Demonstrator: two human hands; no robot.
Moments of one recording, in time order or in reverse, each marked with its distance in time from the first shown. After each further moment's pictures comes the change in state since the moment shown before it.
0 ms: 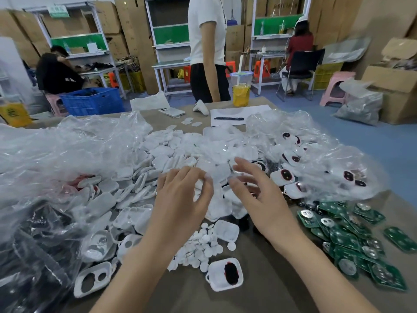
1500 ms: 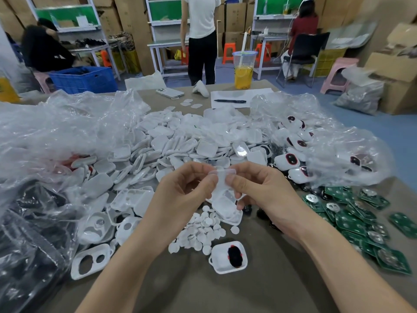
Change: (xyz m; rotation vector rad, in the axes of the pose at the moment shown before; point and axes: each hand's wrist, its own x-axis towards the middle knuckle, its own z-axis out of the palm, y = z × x) left_hand -0.022 -0.004 -0.015 -0.877 -0.210 -0.316; right_hand -0.005 -0.013 -0.001 0.356 -0.236 0.244
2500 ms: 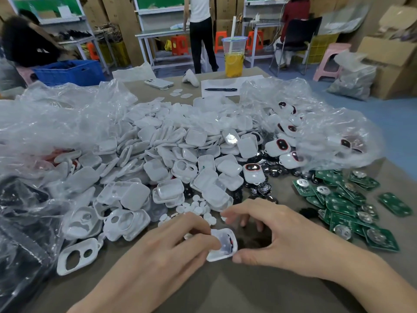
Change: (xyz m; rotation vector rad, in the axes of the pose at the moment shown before) left_hand -0.063 -0.017 -0.004 0.904 -0.278 0.684; right_hand -0.066 0.017 -0.030 -0.848 -0.358 -0.143
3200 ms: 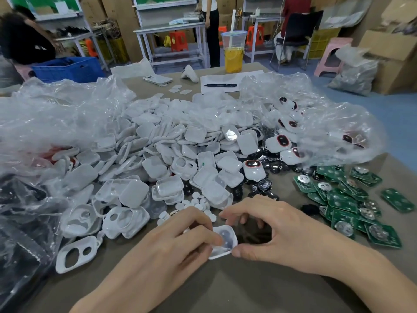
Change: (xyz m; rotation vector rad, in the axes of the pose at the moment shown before) left_hand 0.001 0.000 0.006 -0.134 -0.034 -0.107; right_hand 0.001 0.007 0.002 -0.022 -0.009 -0.011
